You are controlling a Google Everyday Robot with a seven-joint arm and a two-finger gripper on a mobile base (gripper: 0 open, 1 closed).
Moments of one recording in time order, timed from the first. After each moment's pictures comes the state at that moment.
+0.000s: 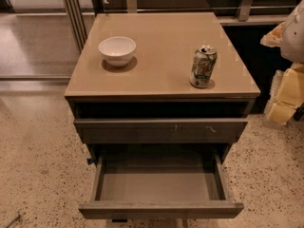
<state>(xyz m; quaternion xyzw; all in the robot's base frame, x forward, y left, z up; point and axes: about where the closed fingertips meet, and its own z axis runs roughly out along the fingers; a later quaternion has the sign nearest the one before) 0.438 -0.217 0.976 -0.60 0.78 -0.03 0.16</state>
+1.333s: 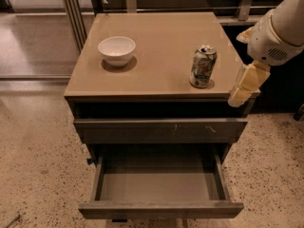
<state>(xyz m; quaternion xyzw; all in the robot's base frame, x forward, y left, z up) 0.538 -0.211 0.928 -0.59 0.77 -0.02 0.24</state>
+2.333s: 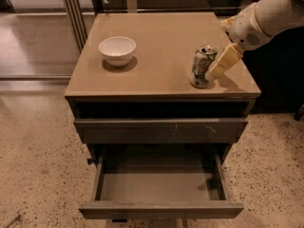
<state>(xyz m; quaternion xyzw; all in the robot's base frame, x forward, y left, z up) 0.635 -0.182 0.921 -0.57 0.74 0.07 0.34</state>
